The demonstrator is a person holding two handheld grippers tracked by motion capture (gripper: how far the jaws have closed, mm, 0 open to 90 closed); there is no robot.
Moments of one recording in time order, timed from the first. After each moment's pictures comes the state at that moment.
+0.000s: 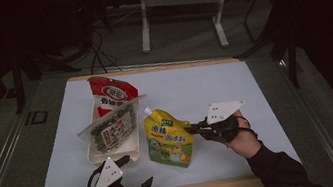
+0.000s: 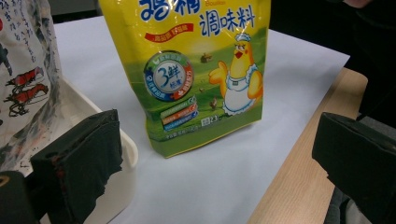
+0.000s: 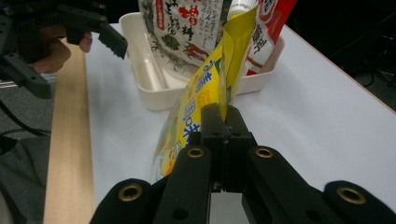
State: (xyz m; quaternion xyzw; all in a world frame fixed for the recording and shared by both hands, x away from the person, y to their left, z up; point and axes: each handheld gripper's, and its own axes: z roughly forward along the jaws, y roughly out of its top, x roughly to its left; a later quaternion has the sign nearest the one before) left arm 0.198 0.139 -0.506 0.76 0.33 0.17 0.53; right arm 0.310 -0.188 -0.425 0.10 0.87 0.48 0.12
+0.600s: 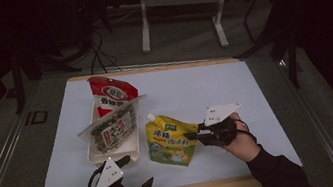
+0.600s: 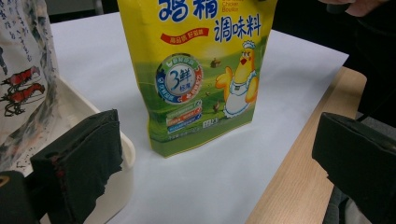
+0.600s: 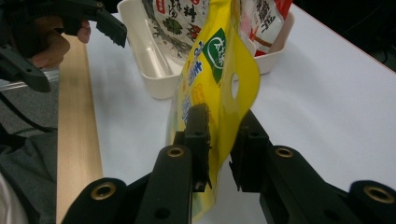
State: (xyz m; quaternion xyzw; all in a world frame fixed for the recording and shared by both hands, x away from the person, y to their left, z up) left arm 0.198 0.138 -0.508 0.77 0.33 0.17 0.53; right arm 0.310 -0.183 -0.438 0.13 0.87 0.46 0.10
